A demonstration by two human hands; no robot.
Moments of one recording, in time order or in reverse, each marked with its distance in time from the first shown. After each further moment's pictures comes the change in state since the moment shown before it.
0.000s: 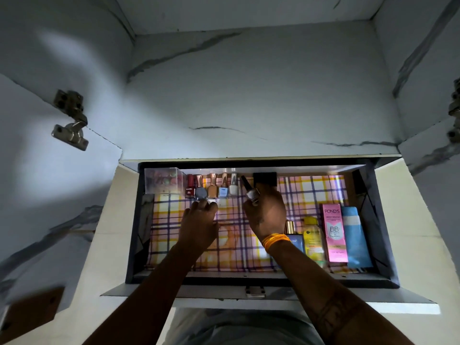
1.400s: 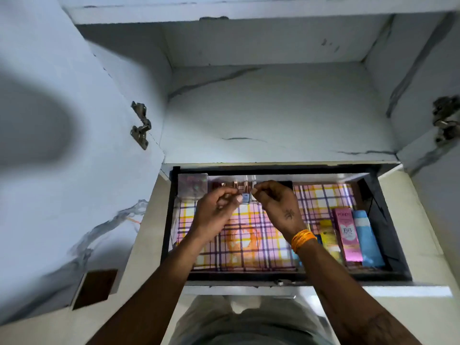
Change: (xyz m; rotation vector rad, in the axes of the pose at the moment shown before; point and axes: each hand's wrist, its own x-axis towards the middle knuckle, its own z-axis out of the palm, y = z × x) left_hand -0.045 -0.022 -0.088 -1.024 0.197 0.078; right_hand -0.019 -0.096 -0.049 0.599 -0.165 0.151
